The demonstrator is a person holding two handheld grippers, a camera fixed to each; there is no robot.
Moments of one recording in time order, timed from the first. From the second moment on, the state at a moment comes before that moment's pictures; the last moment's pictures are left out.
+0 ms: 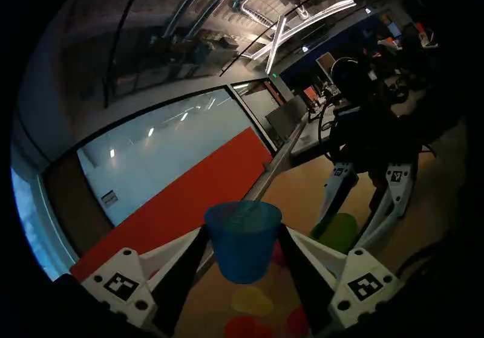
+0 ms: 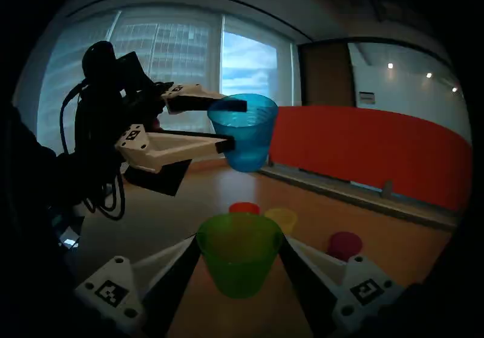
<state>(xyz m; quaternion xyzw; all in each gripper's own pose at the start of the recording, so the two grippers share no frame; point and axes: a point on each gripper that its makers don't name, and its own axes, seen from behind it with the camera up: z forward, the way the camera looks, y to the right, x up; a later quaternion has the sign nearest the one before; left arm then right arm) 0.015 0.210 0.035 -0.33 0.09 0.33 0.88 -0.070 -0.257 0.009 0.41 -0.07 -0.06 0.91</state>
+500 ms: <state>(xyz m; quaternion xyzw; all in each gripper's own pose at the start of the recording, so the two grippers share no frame) 0.018 0.213 0.028 -0.32 0.11 0.37 0.87 -0.069 -0.257 0.009 0.41 -0.07 -0.06 0.91</state>
